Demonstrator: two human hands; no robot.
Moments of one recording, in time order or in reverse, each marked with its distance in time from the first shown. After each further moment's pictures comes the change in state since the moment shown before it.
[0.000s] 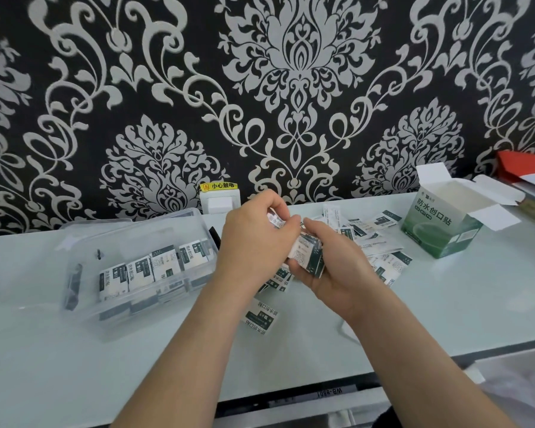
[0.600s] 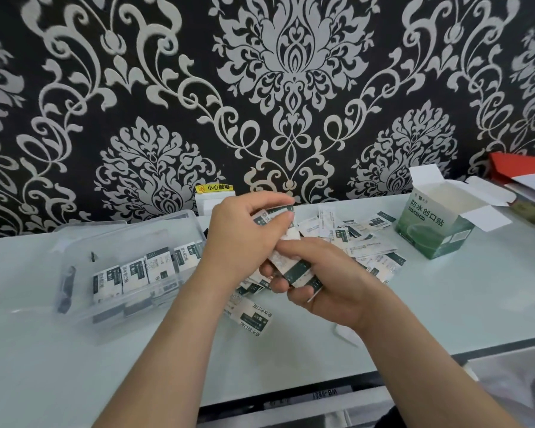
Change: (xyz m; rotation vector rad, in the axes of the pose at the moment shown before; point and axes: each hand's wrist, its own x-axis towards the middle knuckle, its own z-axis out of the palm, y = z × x) left_hand 0.004 -0.002 -0.013 -0.290 -0.081 0.039; right_hand -0.009 -0.002 -0.006 -0.217 -0.476 0.095
